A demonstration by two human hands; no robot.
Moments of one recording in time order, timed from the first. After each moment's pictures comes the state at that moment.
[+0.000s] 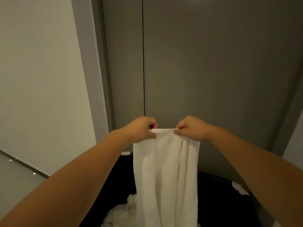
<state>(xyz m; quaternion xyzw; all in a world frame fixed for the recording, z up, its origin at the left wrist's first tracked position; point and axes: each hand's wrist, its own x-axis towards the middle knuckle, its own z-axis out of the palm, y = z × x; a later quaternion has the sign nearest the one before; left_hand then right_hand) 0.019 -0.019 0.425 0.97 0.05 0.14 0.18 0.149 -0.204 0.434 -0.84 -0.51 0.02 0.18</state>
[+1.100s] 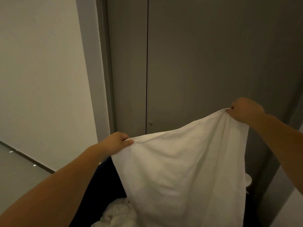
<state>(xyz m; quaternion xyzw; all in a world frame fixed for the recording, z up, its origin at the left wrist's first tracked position) -0.026 0.053 0.355 0.92 0.24 0.06 0.29 0.233 -0.284 0.466 -0.97 -0.19 -0.15 0.08</state>
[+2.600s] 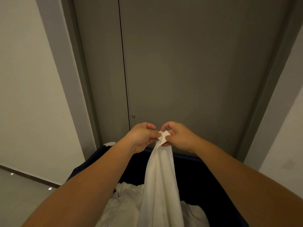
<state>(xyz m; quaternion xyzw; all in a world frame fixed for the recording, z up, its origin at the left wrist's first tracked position) 0.053 -0.078 0.354 0.64 0.13 0.09 0.75 0.122 -0.224 0.360 -0.77 -0.34 0.20 0.50</state>
